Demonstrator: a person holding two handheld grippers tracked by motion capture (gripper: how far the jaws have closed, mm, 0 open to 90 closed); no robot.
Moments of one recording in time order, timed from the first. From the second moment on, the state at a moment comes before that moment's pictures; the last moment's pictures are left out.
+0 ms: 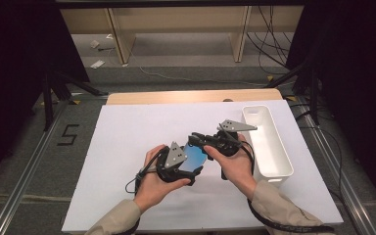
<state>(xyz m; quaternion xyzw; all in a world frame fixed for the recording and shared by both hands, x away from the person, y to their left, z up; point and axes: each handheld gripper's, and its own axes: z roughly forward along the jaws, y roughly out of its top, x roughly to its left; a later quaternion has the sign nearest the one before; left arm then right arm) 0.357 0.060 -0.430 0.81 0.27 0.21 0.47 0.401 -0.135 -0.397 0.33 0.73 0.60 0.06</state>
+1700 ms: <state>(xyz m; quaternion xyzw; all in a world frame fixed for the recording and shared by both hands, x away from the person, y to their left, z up) 0.367 0.078 -0.443 0.81 0.28 0.15 0.49 0.407 -0.153 -0.370 0.15 0.83 0.53 0.05</state>
